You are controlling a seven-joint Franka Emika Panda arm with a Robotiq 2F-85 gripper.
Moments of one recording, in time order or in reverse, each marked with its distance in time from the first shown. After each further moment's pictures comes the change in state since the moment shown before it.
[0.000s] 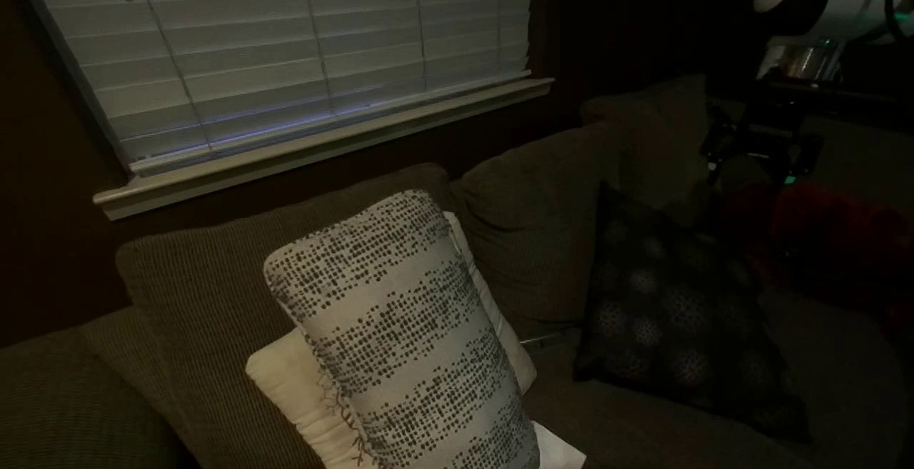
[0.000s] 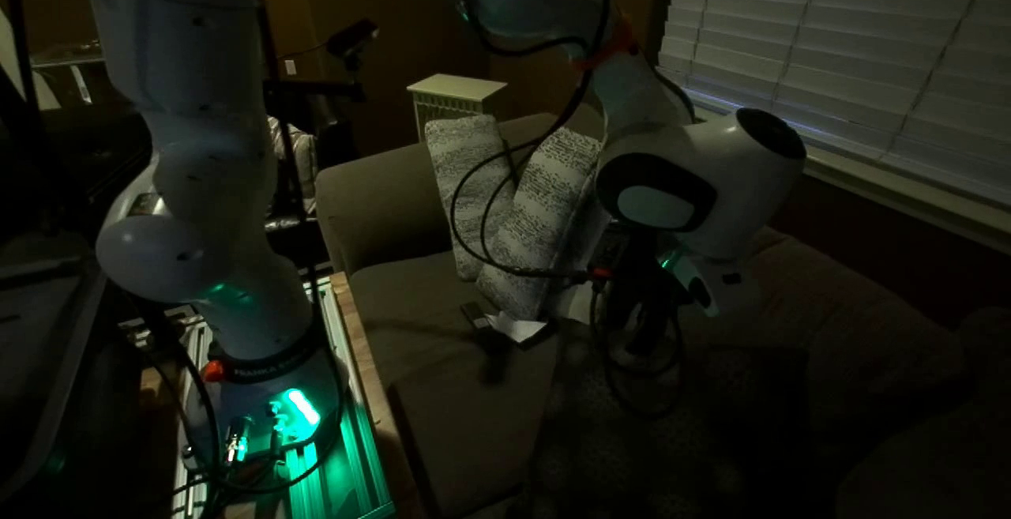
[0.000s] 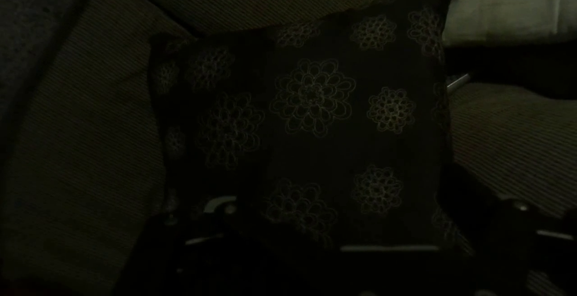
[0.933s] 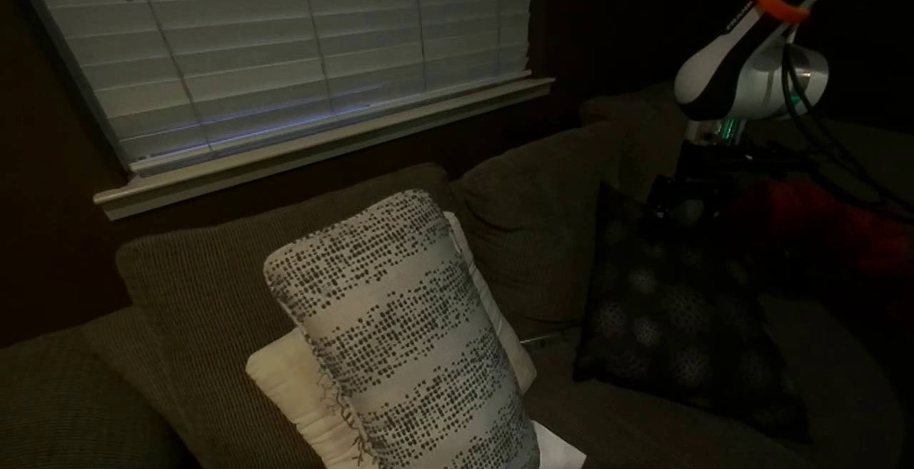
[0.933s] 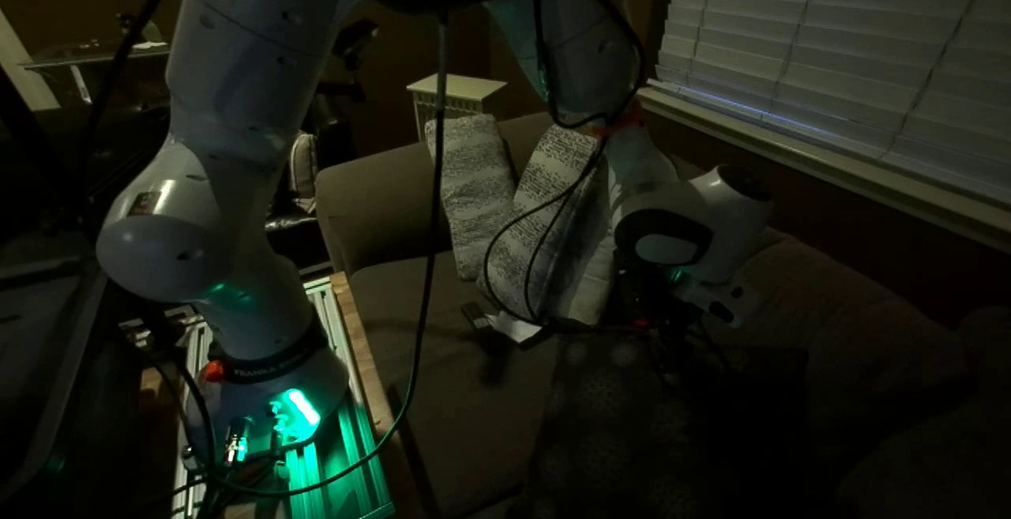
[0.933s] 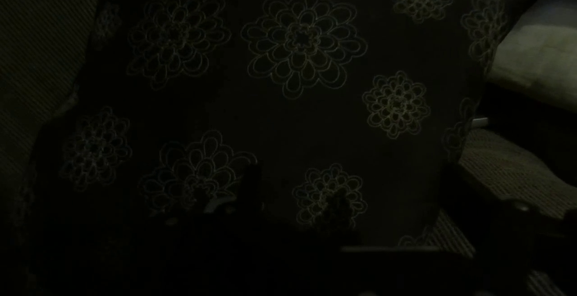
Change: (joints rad) arm 0.000 0.316 0.111 0.196 -0.062 0.179 -0.275
